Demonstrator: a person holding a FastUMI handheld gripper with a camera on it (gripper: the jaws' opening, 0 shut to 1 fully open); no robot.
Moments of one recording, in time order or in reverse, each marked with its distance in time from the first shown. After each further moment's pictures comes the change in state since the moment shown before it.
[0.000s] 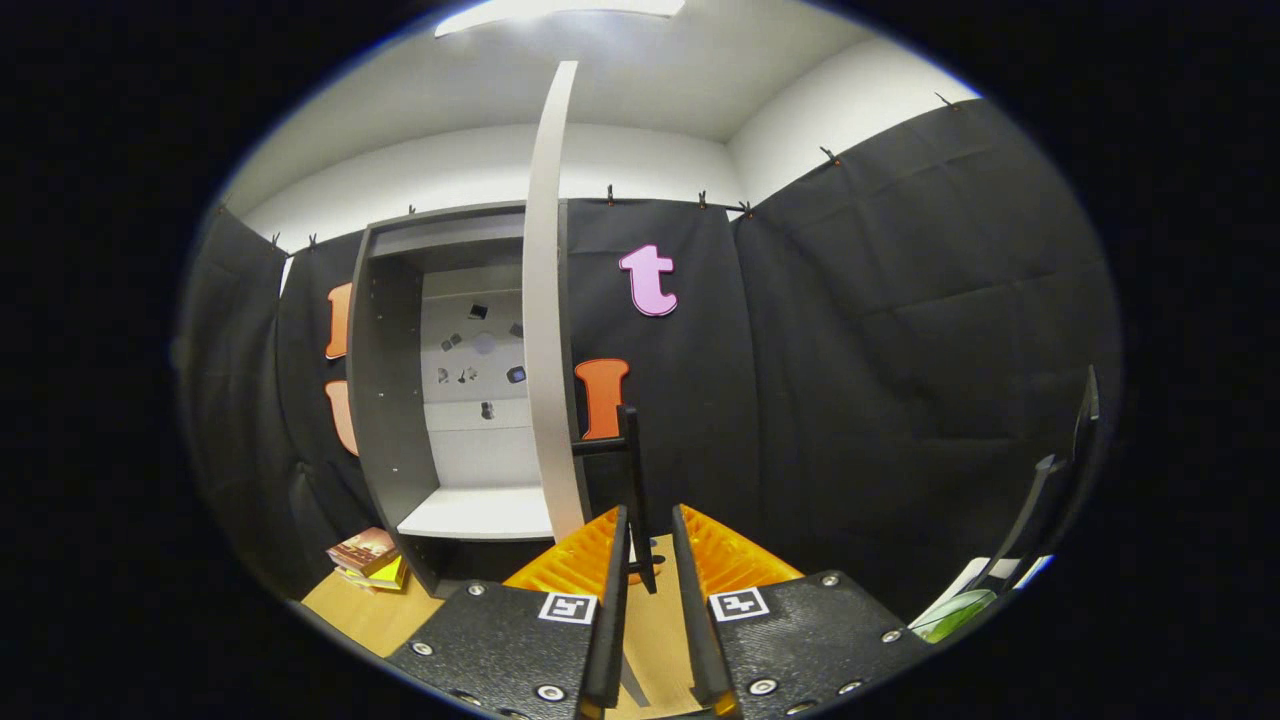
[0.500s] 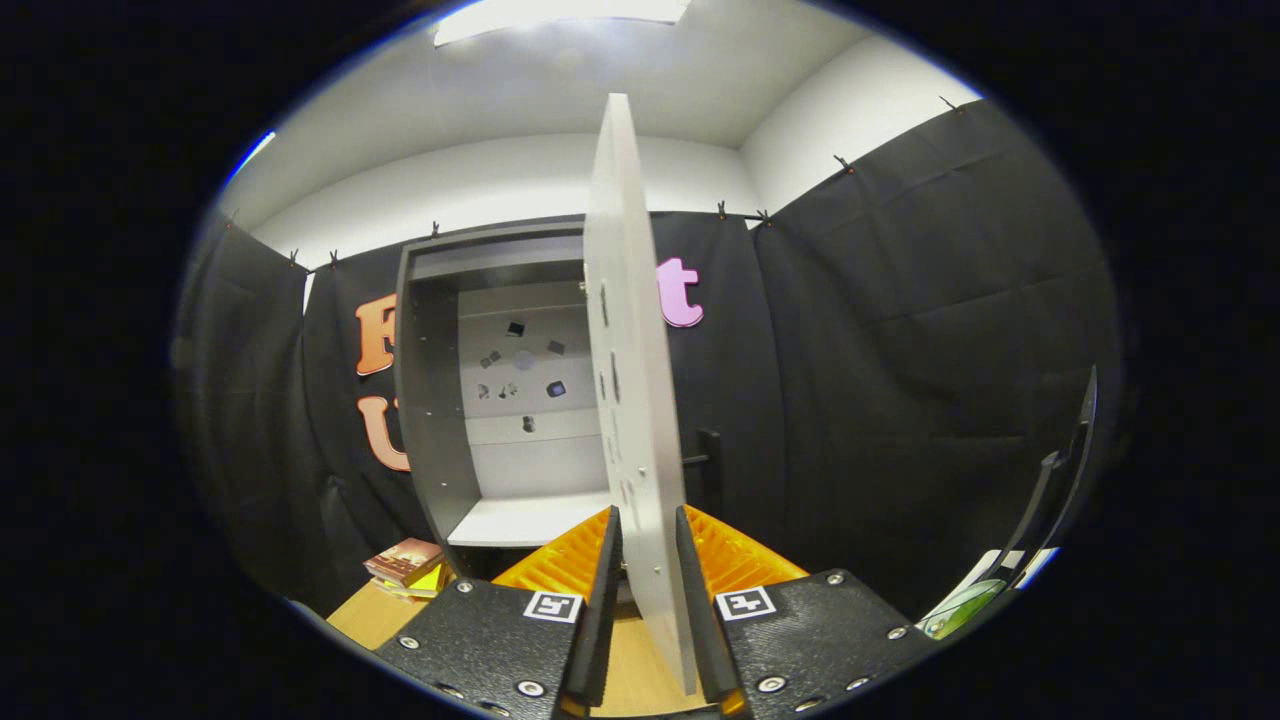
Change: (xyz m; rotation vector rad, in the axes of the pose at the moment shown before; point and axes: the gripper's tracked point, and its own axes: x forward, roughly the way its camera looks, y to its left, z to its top) arm -0.042 0.063 0.026 0.040 -0.009 0.070
